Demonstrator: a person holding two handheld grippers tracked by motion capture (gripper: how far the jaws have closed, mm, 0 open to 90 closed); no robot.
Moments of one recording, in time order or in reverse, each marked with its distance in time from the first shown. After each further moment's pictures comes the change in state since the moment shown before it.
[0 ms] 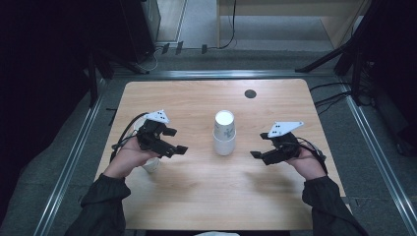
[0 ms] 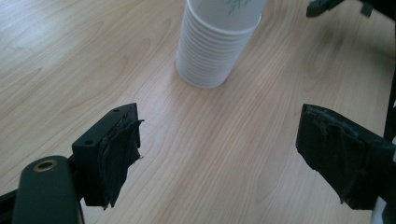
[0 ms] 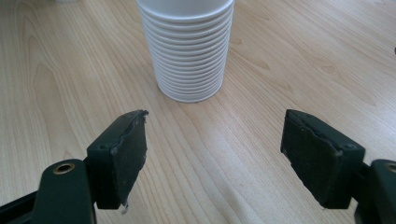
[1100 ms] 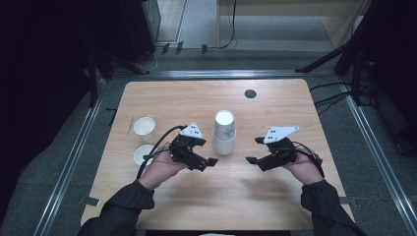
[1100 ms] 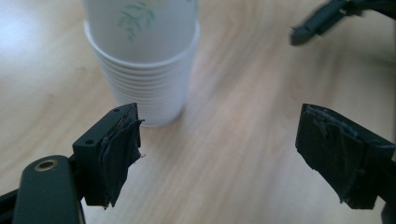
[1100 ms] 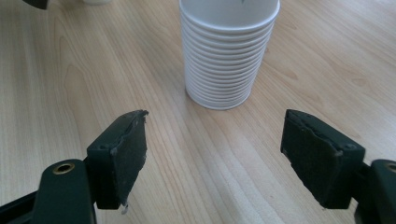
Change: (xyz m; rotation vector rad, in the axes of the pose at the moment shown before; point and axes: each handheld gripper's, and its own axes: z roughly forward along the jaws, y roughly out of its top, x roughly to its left) left arm -0.057 0.011 0.070 -0.034 0.042 0.079; right arm 0.020 0.003 0.002 -0.005 0.048 -0.035
